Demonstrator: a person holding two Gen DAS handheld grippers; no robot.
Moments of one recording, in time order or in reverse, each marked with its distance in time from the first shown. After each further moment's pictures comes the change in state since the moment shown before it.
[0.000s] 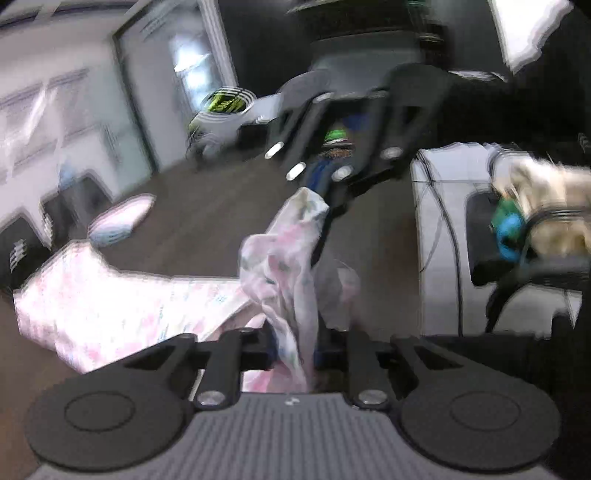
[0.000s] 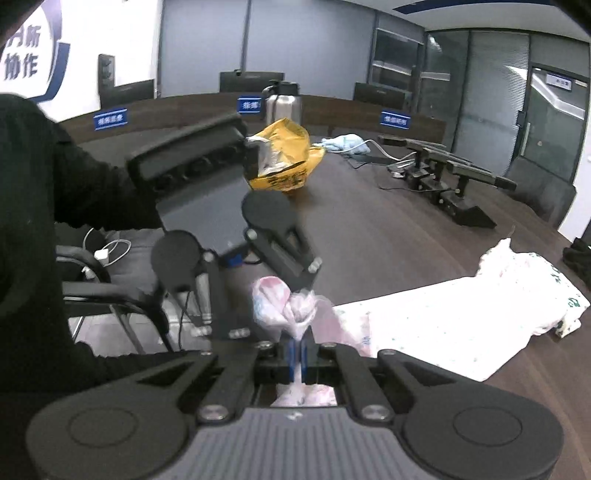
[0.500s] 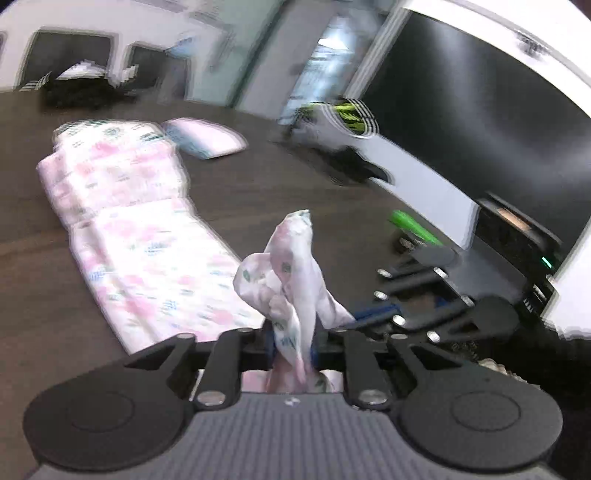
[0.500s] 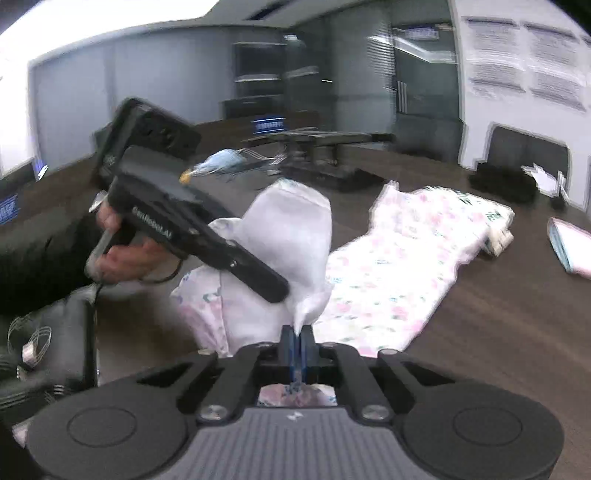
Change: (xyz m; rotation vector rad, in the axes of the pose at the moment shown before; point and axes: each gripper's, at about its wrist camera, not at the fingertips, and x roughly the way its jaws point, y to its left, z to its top) left arm 0.023 0.145 0.009 -0.705 -0.020 -0.059; right arm 0.030 -0.062 -0.031 0.406 -0.071 -0.258
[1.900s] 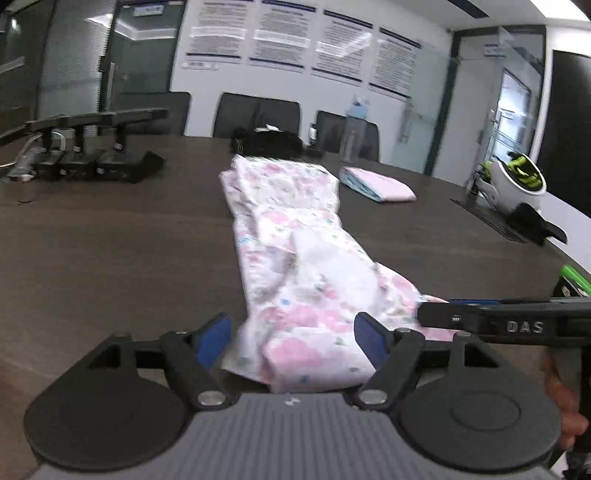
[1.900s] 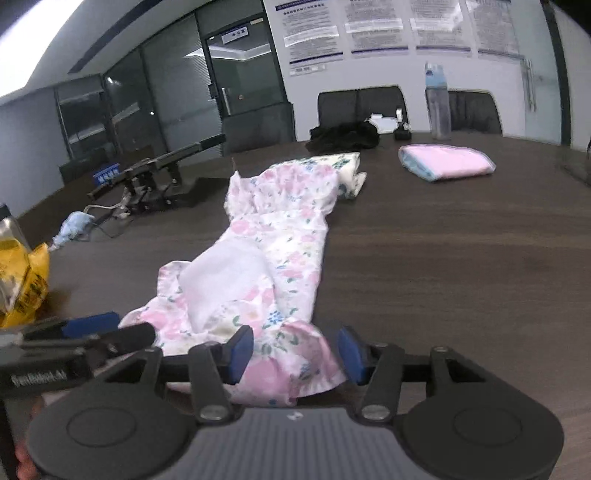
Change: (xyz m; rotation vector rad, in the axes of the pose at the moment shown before) left arm -0.001 -0.086 -0.083 -0.109 -0.260 0.659; right arm 0.000 0.000 -0.037 0.407 -0.068 -0.371
